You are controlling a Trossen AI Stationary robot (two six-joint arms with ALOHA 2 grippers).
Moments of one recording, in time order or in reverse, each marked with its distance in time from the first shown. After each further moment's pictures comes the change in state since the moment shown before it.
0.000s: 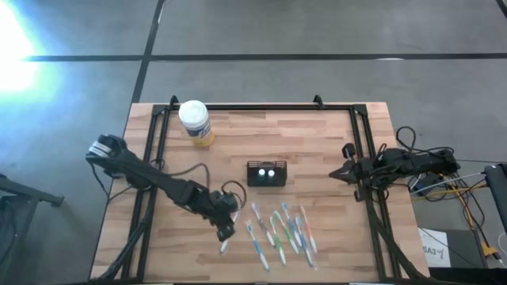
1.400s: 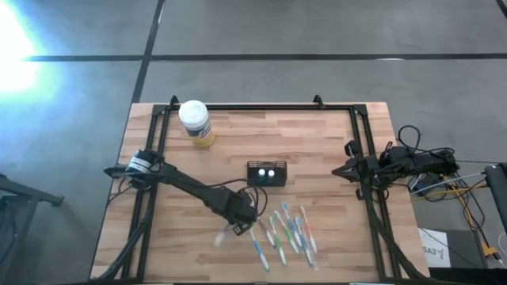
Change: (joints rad) left arm 0.078 0.403 0.310 -0.412 -0.068 0.036; right arm 0.000 0.000 0.011 0.066 0.009 -0.034
